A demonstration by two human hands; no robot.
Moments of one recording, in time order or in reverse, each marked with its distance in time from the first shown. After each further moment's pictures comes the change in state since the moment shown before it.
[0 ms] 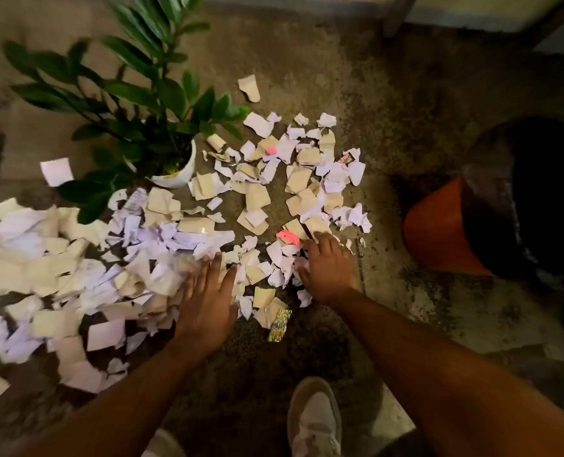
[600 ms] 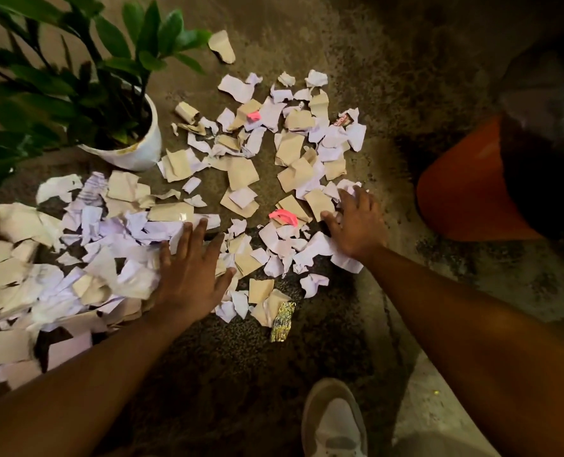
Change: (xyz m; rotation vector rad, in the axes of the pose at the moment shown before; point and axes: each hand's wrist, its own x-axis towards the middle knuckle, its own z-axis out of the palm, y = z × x) left_hand 0.072 -0.031 0.045 0.125 0.147 0.074; right_hand 0.069 0.081 0.069 0.234 0.189 0.272
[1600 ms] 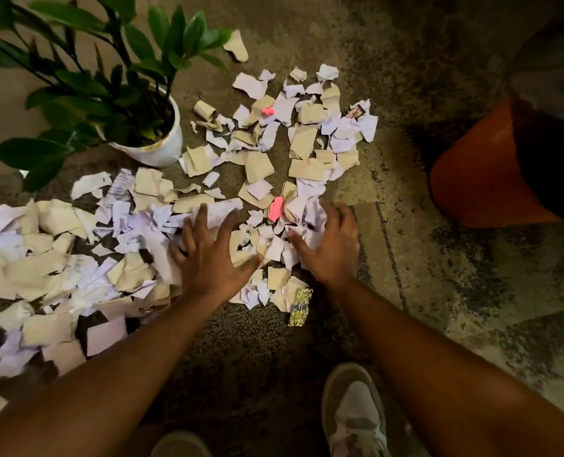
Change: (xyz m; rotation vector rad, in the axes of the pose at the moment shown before) left_hand -0.009 0.010 -0.019 -0.229 0.092 -0.219; right_hand -0.087 -0.094 0.015 0.401 0.180 0.080
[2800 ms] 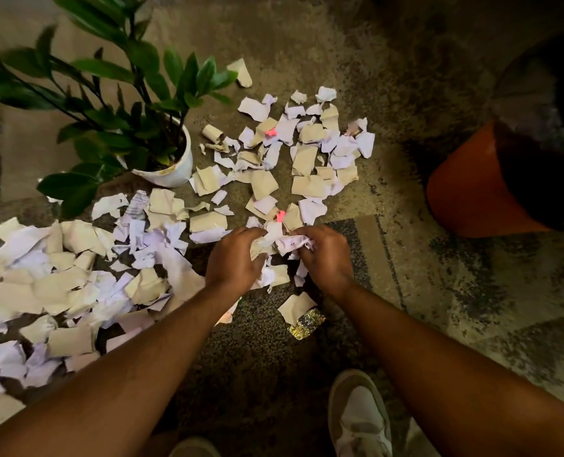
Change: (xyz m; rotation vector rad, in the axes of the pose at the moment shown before) left_hand 0.014 0.033 -0.039 -0.291 0.006 0.199; right_hand 0.000 -0.038 -0.034 0.236 -0.059 -0.184
